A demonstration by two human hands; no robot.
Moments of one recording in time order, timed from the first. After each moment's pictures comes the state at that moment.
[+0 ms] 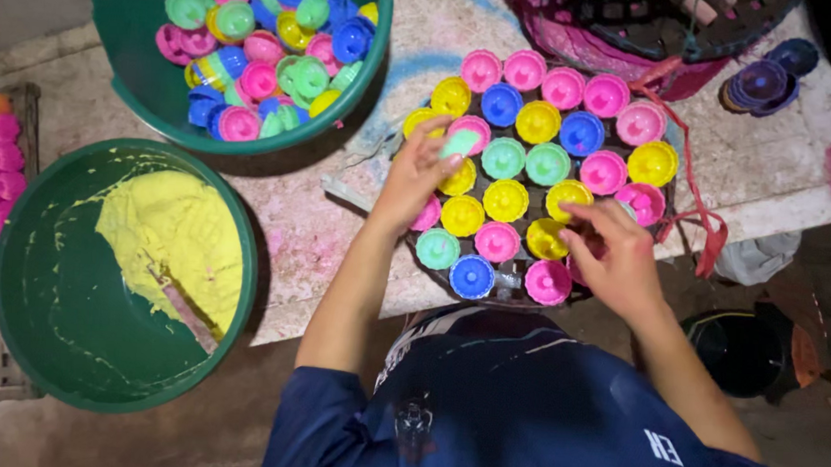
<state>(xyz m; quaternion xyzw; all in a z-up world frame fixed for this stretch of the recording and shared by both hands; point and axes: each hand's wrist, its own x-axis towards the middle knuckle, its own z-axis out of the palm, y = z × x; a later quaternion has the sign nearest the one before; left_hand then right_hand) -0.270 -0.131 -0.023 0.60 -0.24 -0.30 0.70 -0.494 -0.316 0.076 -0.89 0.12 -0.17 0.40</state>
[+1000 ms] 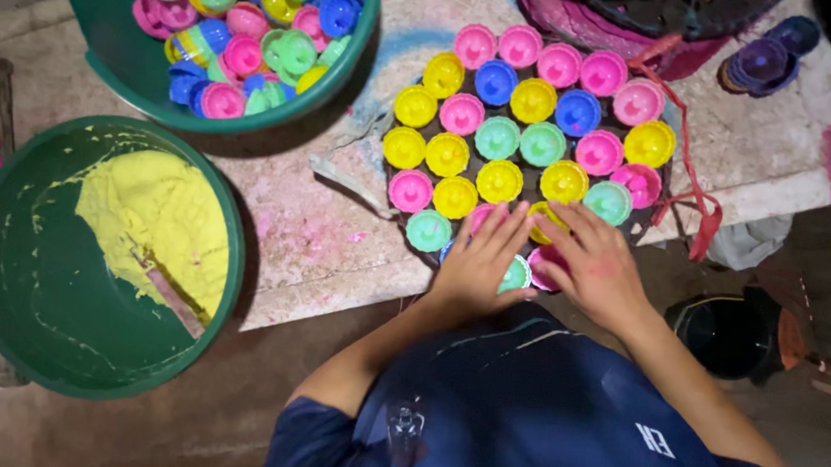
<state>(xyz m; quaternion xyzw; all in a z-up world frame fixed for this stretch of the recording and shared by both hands) -0.423 -0.123 -0.021 0.78 -0.55 -0.06 0.29 -0.534 -0.312 0.025 -0.98 0.00 -0.11 0.17</state>
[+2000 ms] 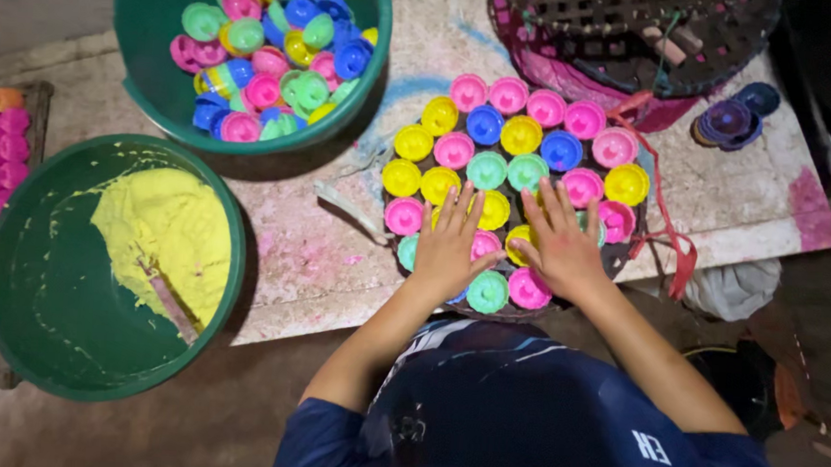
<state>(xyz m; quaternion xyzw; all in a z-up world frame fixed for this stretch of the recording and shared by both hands) -0.383 -0.146 -0.047 0.88 -0.42 0.01 0.21 -0.482 -0.348 -0.038 -0.99 0.05 -0.08 0.07</state>
